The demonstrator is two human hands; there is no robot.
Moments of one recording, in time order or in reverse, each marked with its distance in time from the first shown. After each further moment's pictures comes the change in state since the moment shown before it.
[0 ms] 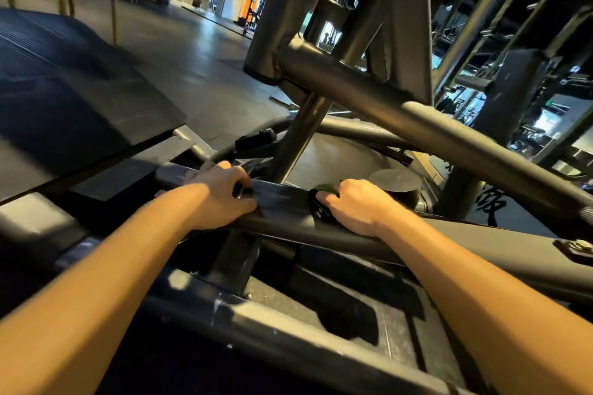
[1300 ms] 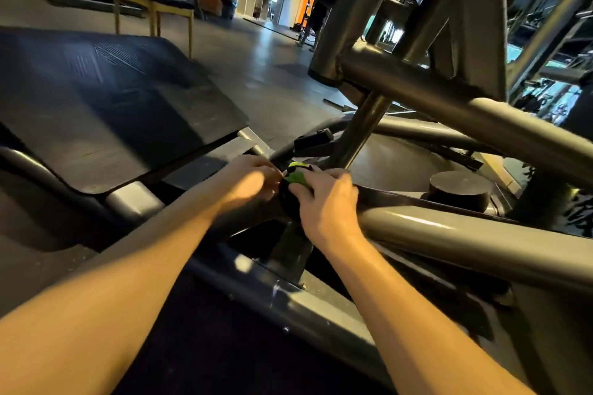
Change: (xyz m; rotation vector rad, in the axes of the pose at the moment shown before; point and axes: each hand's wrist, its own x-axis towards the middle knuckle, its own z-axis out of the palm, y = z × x) left_hand -0.029 -0.030 -0.017 -0.729 0.077 -0.096; right_hand -0.012 -0.135 0.057 0.517 0.304 -0.044
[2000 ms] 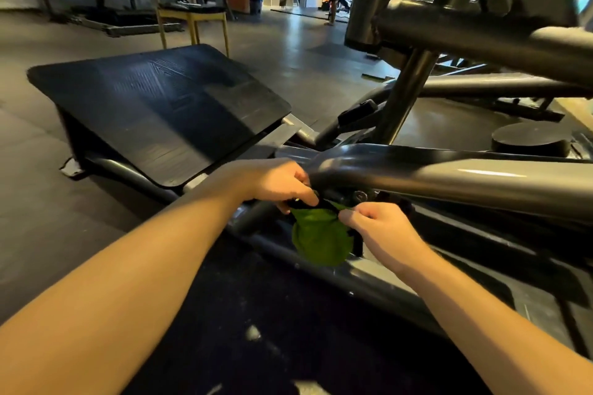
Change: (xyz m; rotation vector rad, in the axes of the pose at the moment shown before) left_hand -0.049 0.001 -0.028 0.542 -0.383 -0.144; right_hand -0.082 0.033 0.015 0.580 -0.301 0.092
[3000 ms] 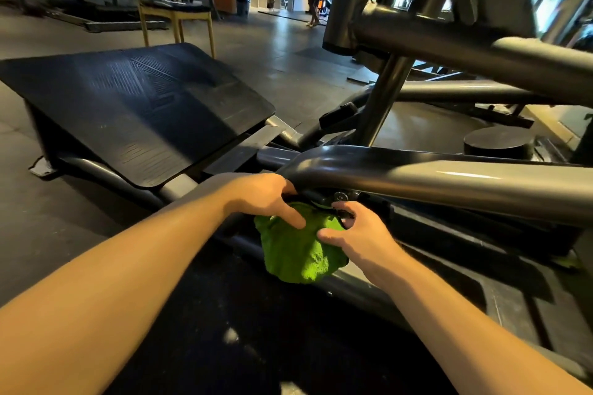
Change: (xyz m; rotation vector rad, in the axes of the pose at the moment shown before) left_hand -0.004 0.009 0.022 0.185 -0.025 -0.019; right_hand 0.007 0.027 0.002 0.125 0.042 0.163
